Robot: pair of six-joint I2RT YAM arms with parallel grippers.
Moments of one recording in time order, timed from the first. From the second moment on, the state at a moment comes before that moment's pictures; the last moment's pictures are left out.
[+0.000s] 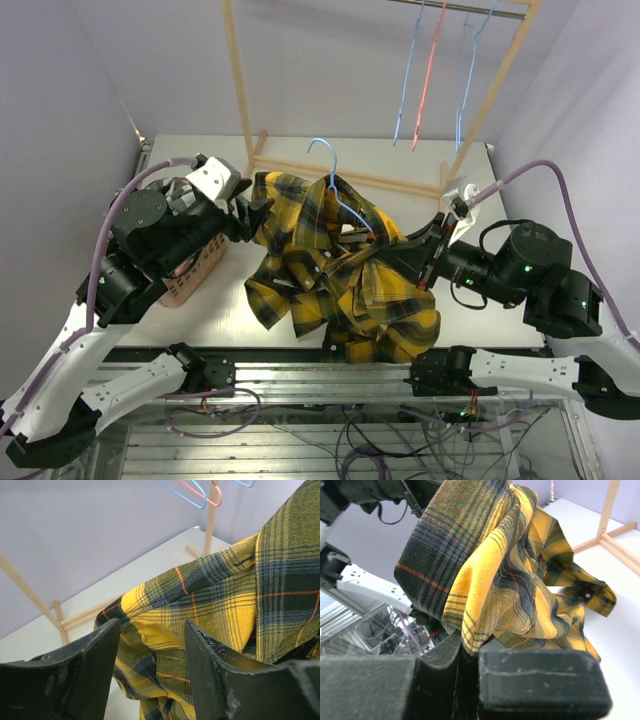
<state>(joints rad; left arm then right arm) -0.69 0.85 1.29 -0.44 0.03 0.08 1.16 0.82 1.38 -0.62 0.12 0.26</state>
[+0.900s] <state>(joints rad) -0.69 0.81 1.14 -0.27 0.21 0.08 1.16 0.85 1.42 -0.56 -0.12 0.41</state>
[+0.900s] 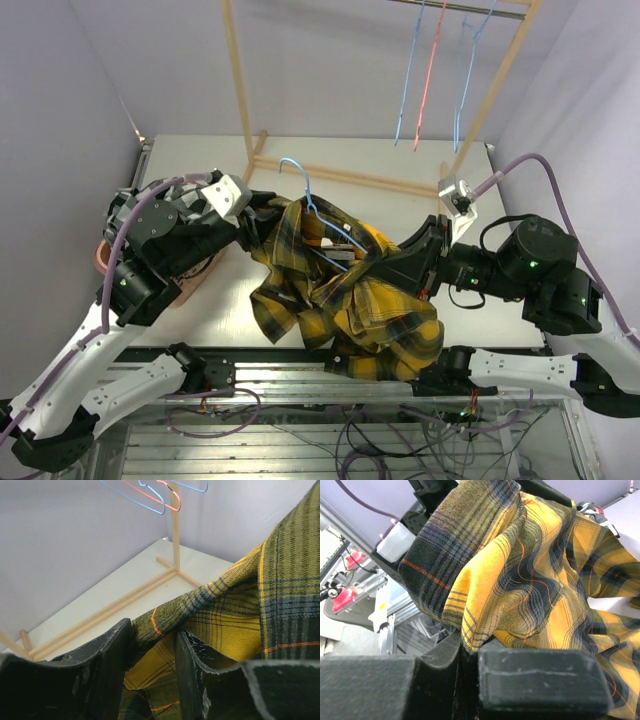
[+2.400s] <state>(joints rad) -0.69 0.65 1.08 -0.15 0.22 0.24 1.16 0.74 1.39 -0.52 -0.02 0.54</state>
